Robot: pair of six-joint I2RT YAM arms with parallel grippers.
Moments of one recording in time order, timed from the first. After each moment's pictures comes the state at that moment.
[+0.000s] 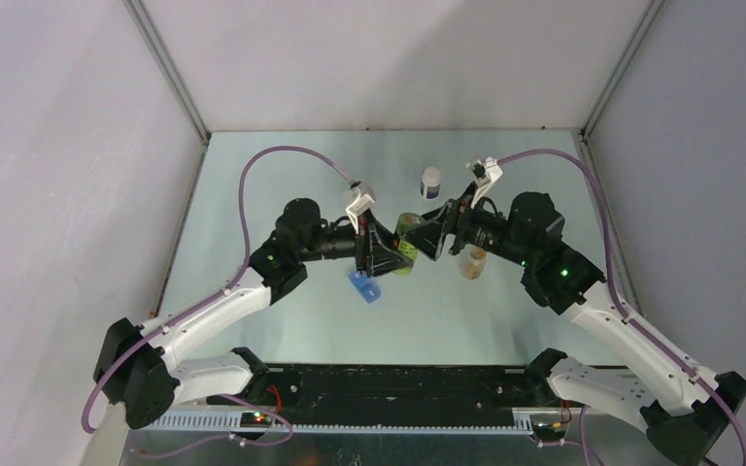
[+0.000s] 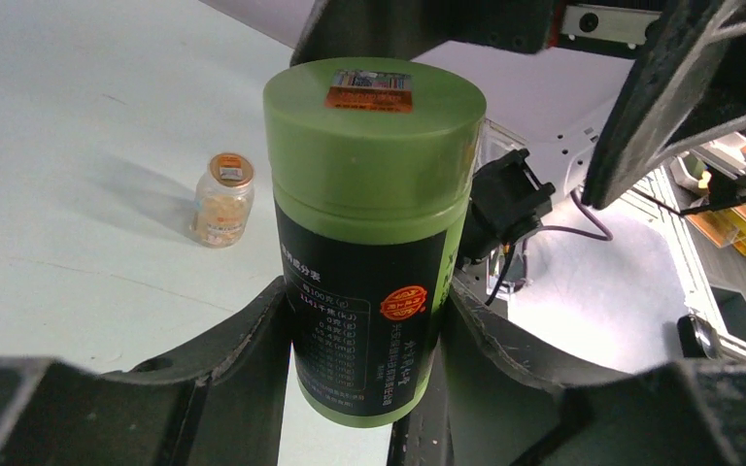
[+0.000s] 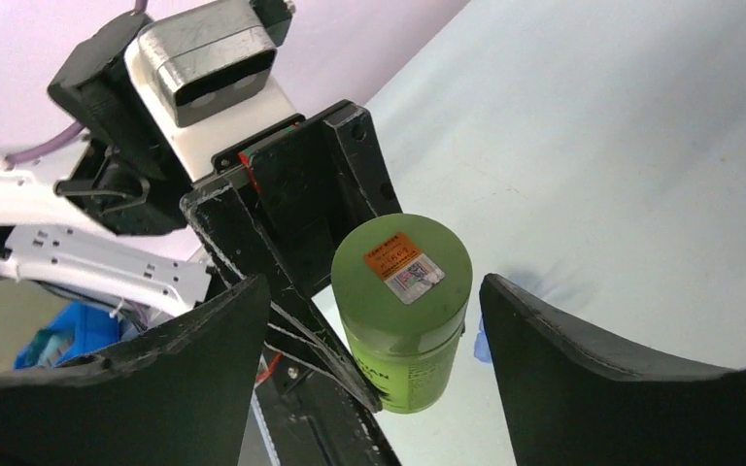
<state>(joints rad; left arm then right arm) -0.71 1.14 0.81 0.24 0.72 -0.36 0.67 0.94 0.99 -0.11 -0.37 0.46</state>
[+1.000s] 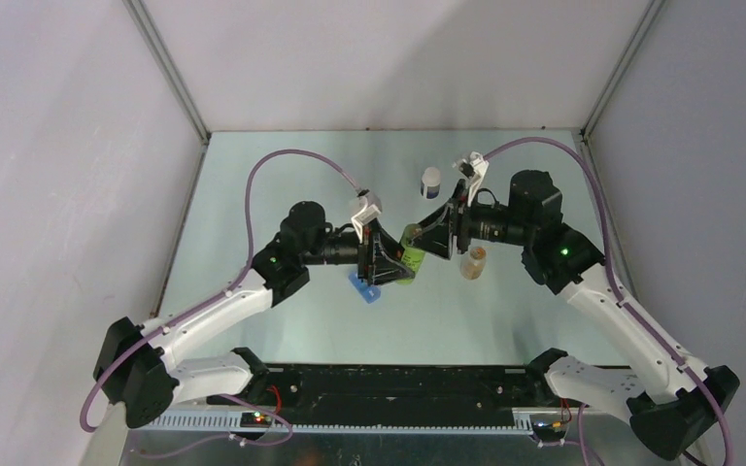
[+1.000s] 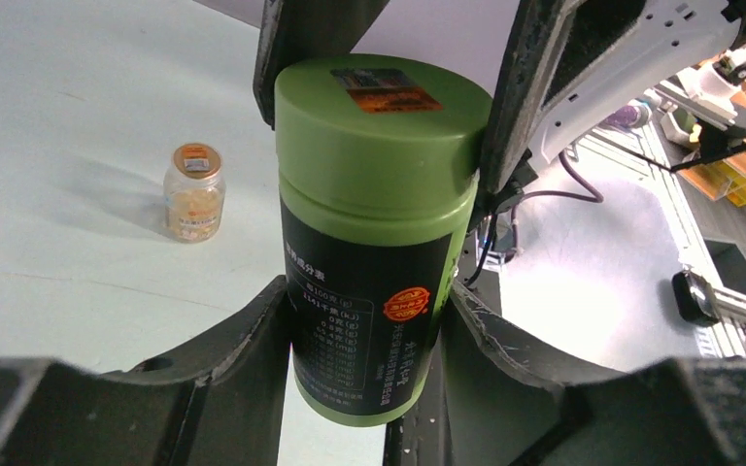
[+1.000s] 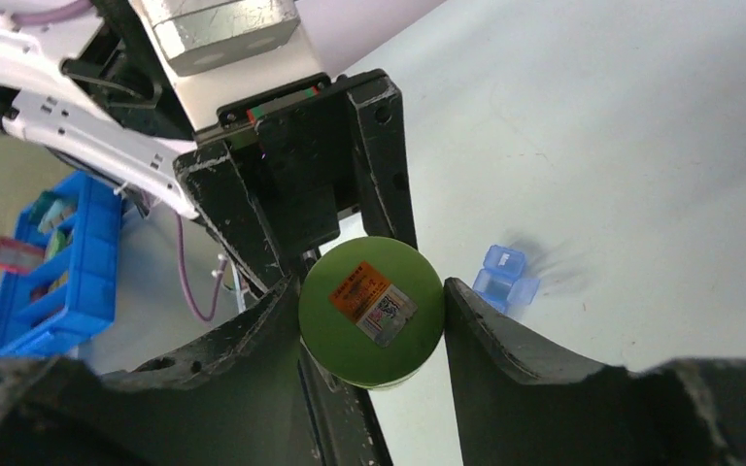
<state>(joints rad) -0.73 1.14 0.81 0.21 0.75 -0.31 0.59 1.02 1.09 -0.26 -0.66 0.28</state>
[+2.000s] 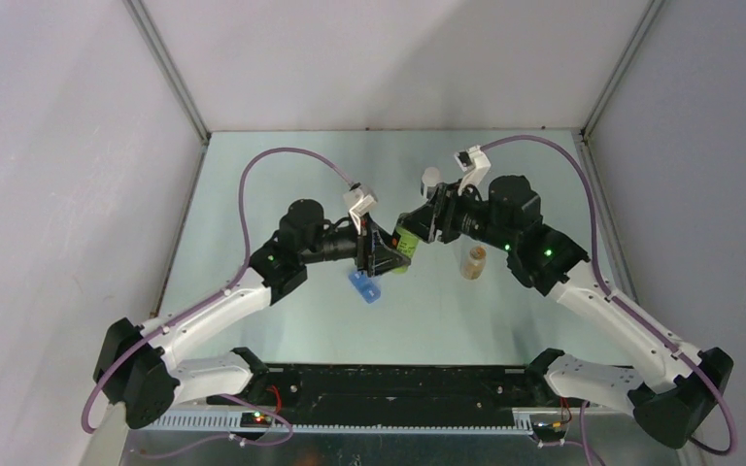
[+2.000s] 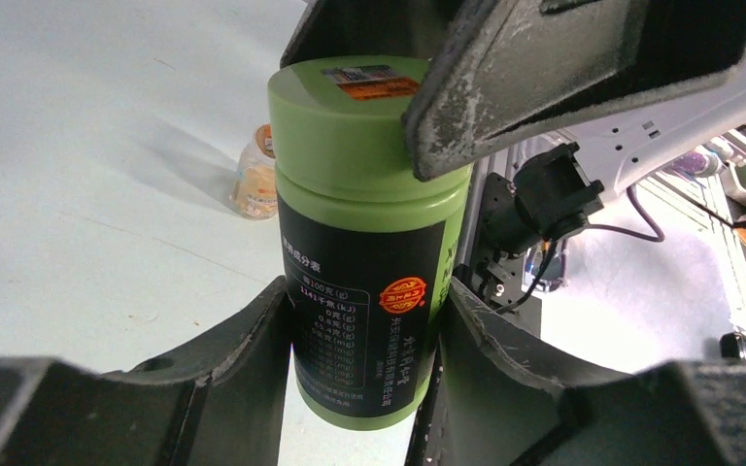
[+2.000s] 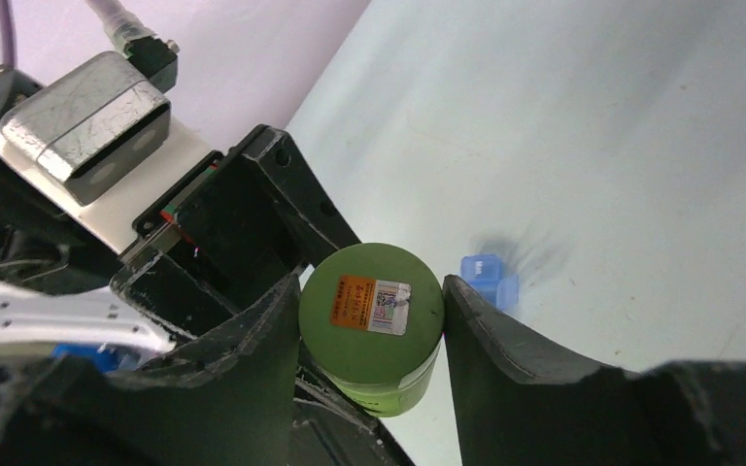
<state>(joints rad) -0.71 1.14 0.81 0.16 0.61 -0.31 0.72 1.07 1.09 -0.24 -0.17 0.57</state>
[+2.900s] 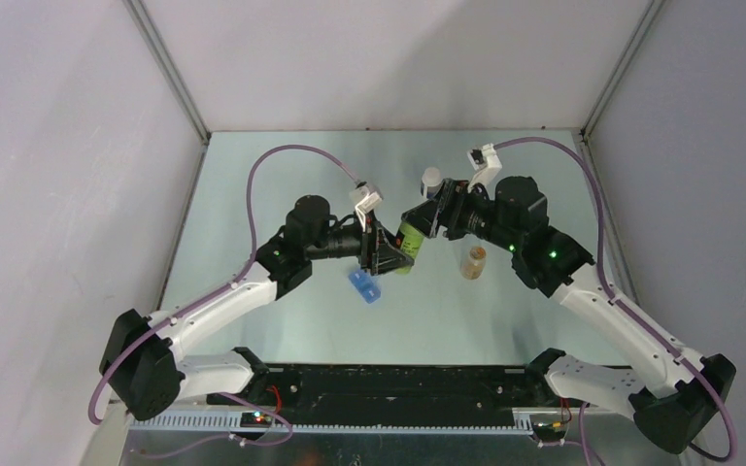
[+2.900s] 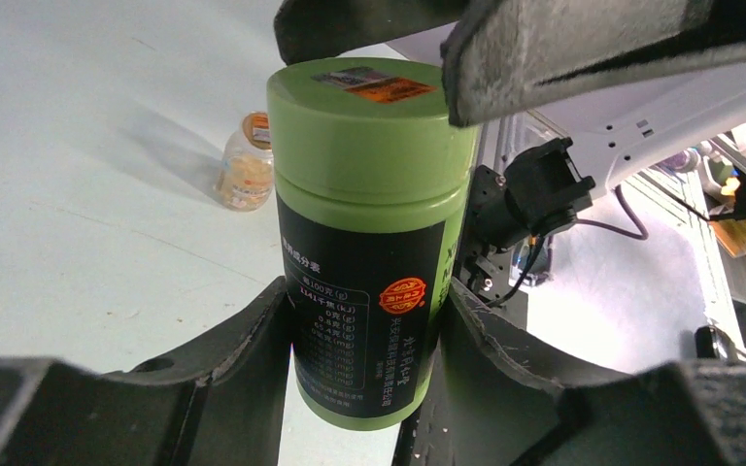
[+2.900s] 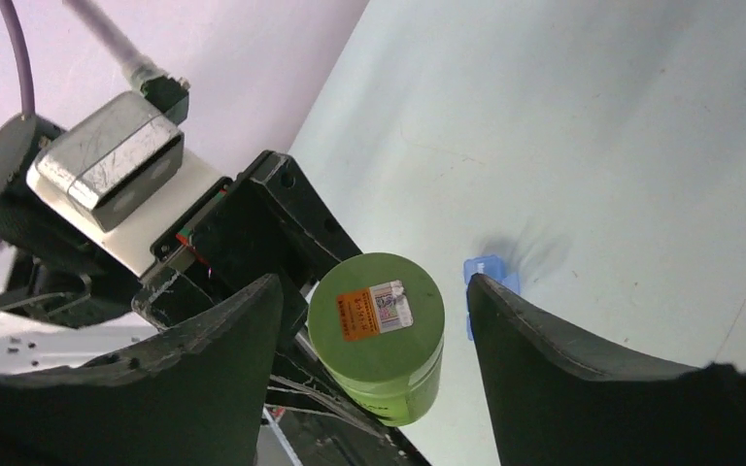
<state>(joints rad) -0.71 1.20 0.83 0.16 0.66 -0.34 0.65 1.04 1.07 -0.23 -0.23 0.61</state>
